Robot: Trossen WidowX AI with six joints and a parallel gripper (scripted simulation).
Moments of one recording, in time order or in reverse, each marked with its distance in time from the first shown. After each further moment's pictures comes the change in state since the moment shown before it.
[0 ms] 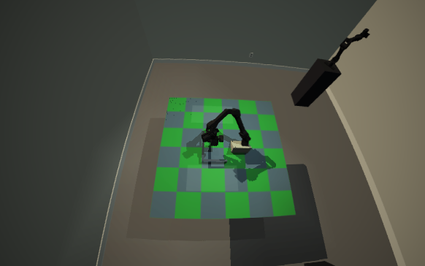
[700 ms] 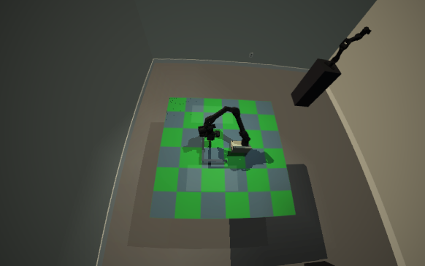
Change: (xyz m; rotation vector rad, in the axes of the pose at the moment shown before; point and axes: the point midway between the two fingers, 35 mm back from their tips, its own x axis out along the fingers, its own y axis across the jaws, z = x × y) arm 0.026 -0.030 -0.063 0.015 0.005 -0.020
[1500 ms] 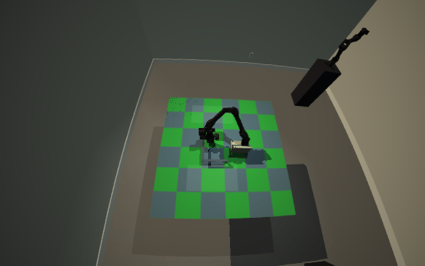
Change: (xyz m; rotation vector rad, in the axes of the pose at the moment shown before) arm 0.066 0.000 -0.005 0.009 0.004 -0.004
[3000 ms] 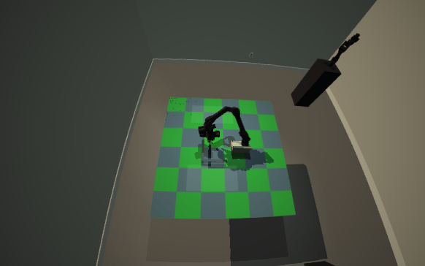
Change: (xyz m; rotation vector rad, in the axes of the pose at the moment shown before) arm -0.064 0.001 0.004 -0.018 0.003 0.007
